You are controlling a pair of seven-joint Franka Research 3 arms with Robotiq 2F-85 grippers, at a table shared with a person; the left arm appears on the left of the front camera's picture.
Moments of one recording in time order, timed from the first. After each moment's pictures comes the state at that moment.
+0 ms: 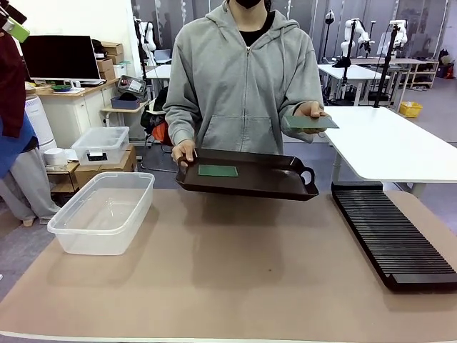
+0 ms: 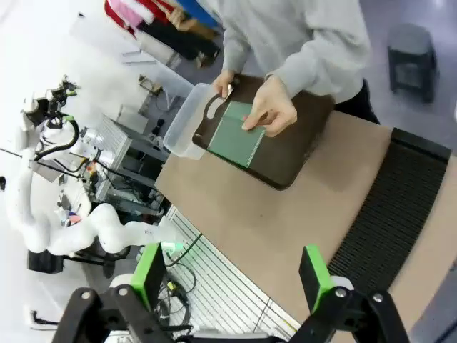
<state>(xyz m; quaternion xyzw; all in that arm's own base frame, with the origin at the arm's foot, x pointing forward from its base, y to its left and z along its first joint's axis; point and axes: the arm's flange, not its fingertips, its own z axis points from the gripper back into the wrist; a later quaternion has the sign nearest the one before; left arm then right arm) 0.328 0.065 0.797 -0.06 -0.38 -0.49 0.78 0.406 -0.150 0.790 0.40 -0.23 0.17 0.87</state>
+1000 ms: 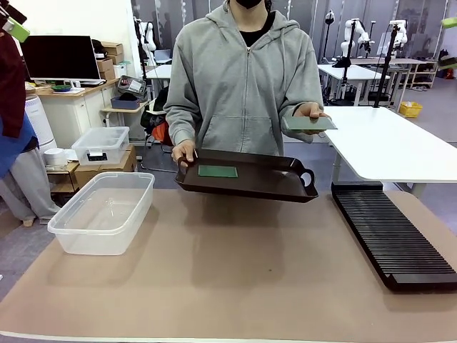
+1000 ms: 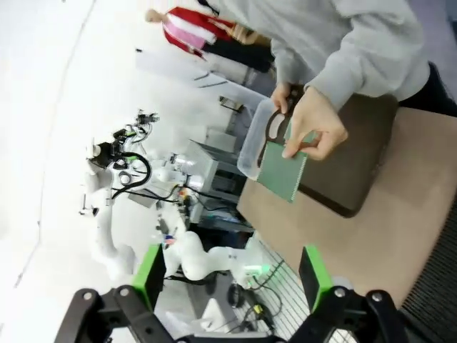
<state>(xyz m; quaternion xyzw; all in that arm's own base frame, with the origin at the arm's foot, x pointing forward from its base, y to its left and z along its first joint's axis) 0.328 0.065 0.797 -0.06 -0.38 -0.49 0.78 0.487 -0.127 0.690 0.57 -0.15 0.09 0.80</state>
